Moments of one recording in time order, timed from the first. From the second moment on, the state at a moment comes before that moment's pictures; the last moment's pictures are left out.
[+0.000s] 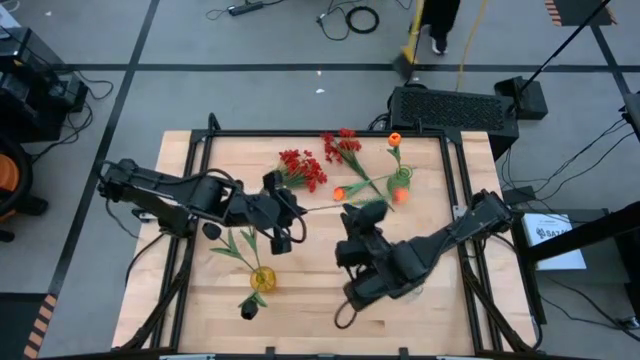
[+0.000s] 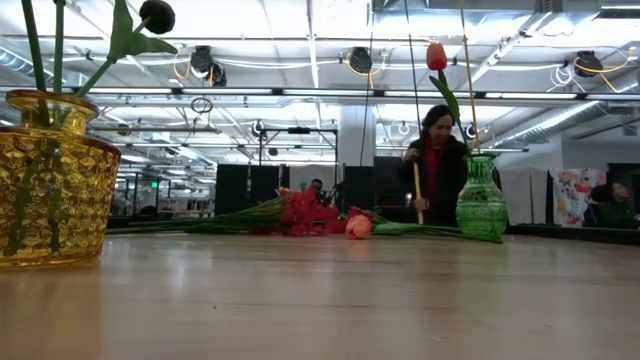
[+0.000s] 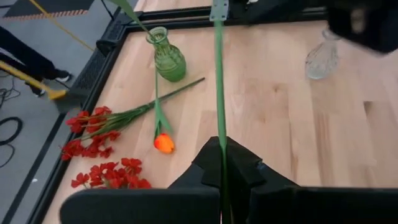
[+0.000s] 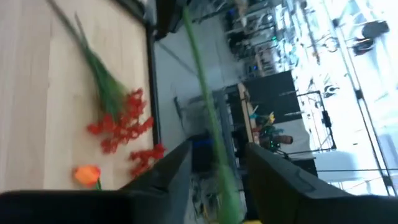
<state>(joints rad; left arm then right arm) -0.27 1.47 1.56 -0.83 -0.42 -0.15 0.53 1.92 1.97 -1.39 1.30 0.15</state>
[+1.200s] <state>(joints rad) -0.29 1.32 1.56 -0.38 -0.39 0.10 0.61 1.81 1.38 -0.68 1.13 0.50</state>
